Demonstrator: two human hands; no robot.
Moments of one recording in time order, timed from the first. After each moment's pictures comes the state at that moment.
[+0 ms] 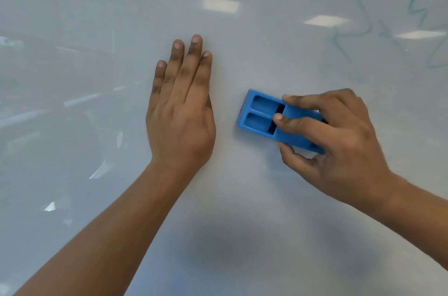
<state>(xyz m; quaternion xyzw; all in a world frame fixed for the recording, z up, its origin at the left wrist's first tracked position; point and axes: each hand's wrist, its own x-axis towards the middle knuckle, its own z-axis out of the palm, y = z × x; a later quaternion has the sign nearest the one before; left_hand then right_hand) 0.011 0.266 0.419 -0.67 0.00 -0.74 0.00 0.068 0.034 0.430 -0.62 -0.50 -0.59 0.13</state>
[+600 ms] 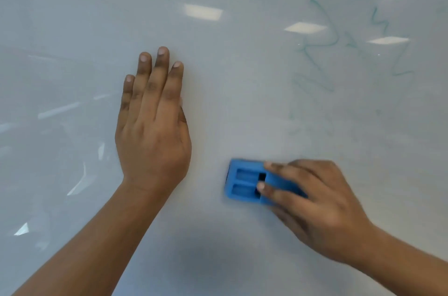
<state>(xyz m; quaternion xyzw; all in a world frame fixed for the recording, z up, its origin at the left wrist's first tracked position) 0.011 0.264 0.416 -0.67 -0.01 -0.74 0.00 0.071 0.003 0.369 -0.63 -0.55 -0.54 0.09</state>
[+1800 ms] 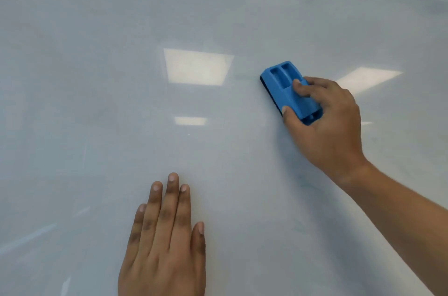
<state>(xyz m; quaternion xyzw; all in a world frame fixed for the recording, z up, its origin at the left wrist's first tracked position) 0.046 0.233 0.470 -0.67 -0.01 -0.74 0.06 0.112 -0.003 0.635 -0.57 -0.27 -0.69 0.35</state>
